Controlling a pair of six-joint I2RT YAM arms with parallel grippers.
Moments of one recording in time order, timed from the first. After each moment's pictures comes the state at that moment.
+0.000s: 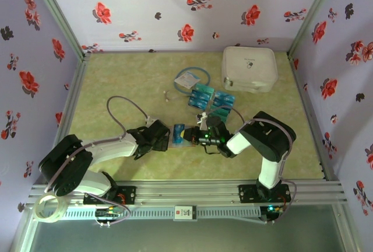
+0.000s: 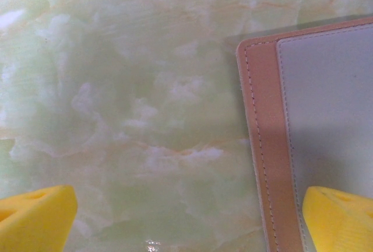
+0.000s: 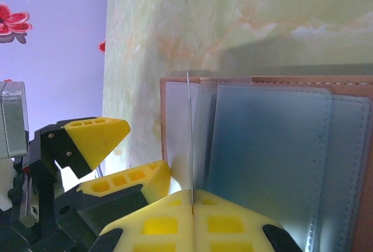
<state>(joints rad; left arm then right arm) -0.87 1.40 0.60 -0.38 -0.41 -0.59 0.76 1.83 0.47 0.91 -0.47 1.08</state>
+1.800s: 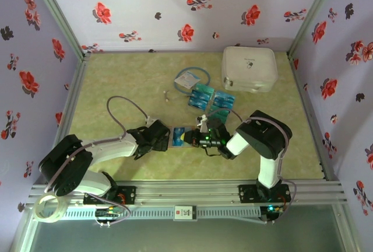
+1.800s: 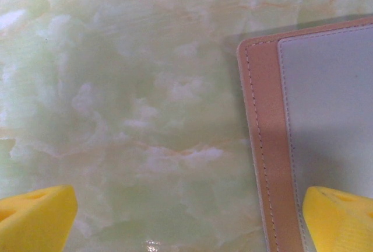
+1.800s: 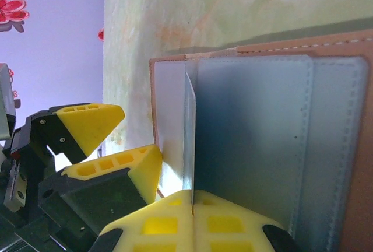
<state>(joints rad) -0.87 1.40 0.60 -0.38 -0.41 -0.59 0.77 1.88 0.46 0.96 -0.52 1.09</state>
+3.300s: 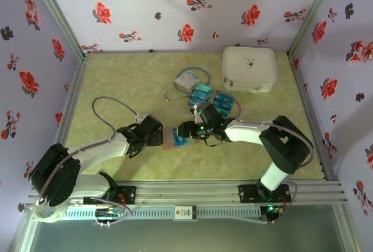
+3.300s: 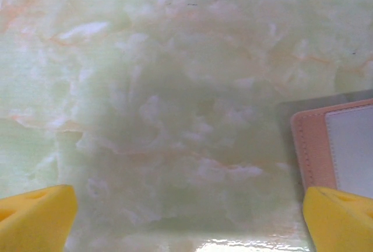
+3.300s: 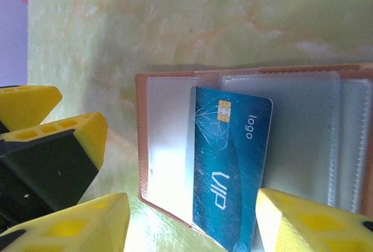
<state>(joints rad) -0.78 1.28 0.60 -0.46 -0.41 -0.68 0.77 1.63 0.77 0.04 -0.43 0.76</state>
